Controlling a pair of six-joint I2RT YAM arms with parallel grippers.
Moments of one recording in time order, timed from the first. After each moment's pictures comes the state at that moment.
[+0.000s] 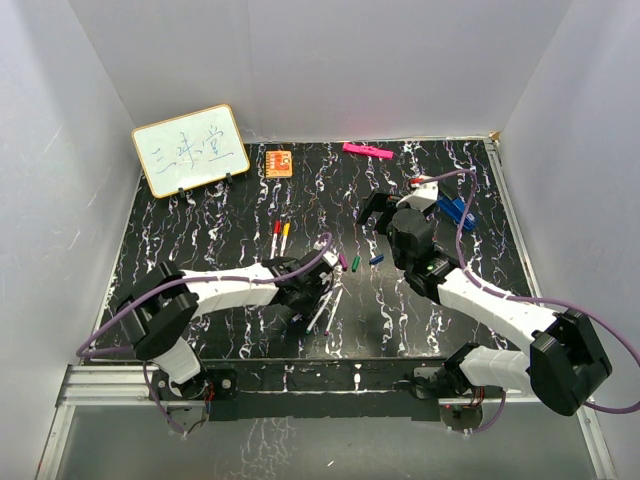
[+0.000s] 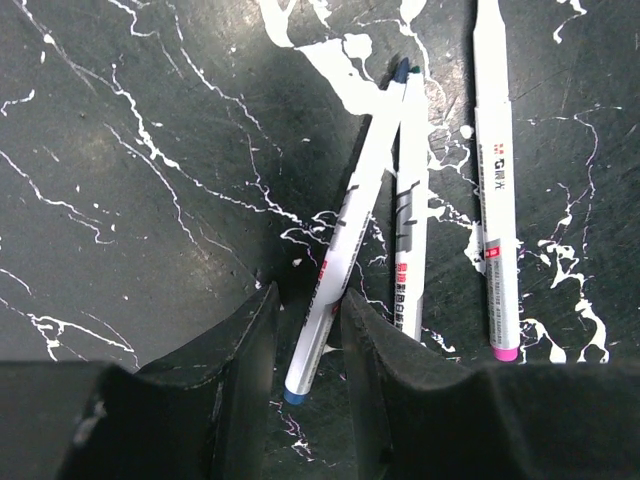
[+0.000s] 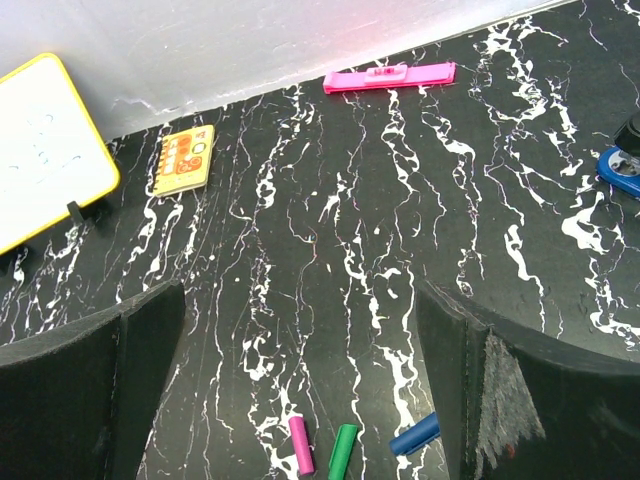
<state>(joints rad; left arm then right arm) -0.99 1.61 0.88 -0.44 -0.15 -0.35 0.63 1.18 0.70 0.31 0.56 0.45</state>
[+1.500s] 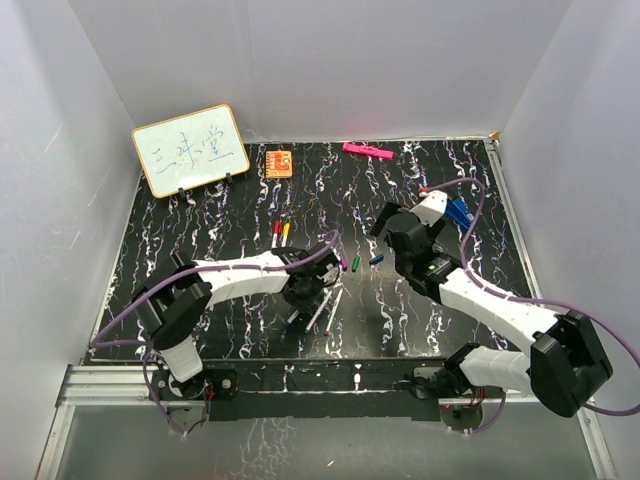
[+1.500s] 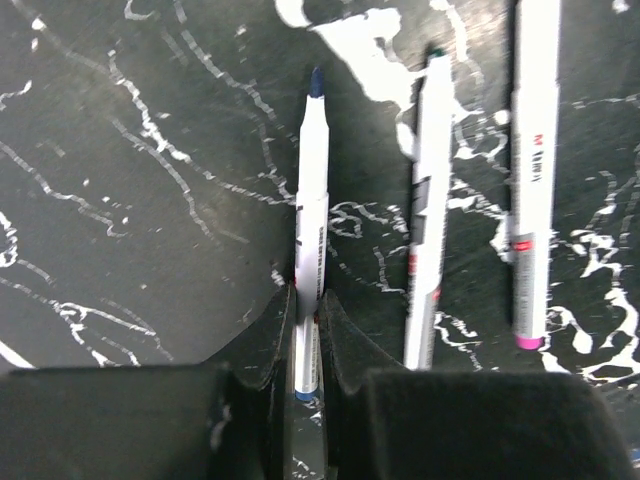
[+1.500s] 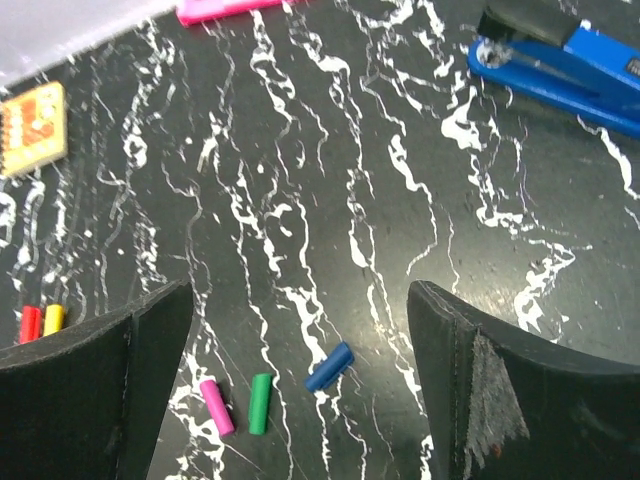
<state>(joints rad) -0.96 1.72 1.03 -0.63 -0.10 -0.30 0.61 1.16 0.69 0.05 0.71 0.59</state>
